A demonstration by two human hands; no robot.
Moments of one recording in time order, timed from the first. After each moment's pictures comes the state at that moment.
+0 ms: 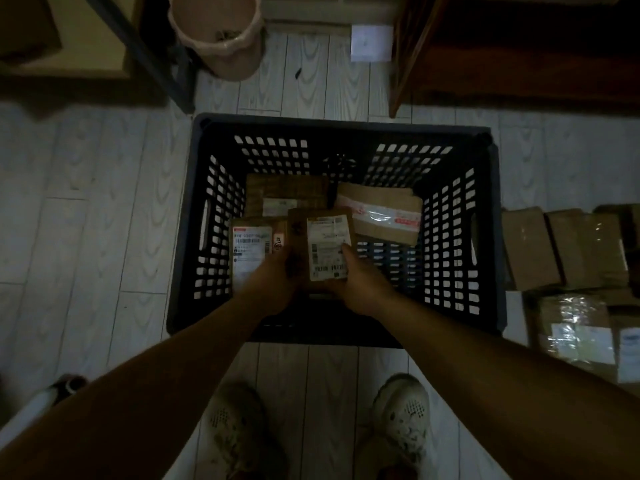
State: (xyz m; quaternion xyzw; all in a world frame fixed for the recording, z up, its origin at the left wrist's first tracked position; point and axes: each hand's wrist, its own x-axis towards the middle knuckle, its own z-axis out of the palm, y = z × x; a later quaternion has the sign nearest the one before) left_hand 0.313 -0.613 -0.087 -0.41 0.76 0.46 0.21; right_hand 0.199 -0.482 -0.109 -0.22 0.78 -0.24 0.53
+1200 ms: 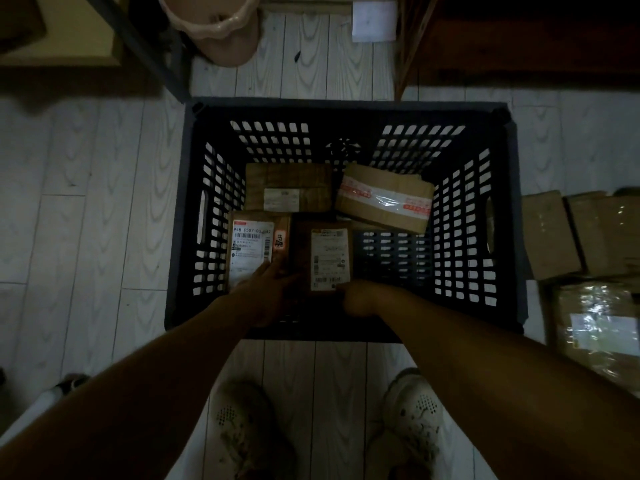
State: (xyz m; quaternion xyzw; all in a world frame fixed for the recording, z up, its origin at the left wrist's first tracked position) left_hand 0.345 -0.624 -0.117 -0.18 0.86 0.19 0.45; right_hand 0.213 -0.484 -0.144 -0.22 0.73 -0.01 0.65
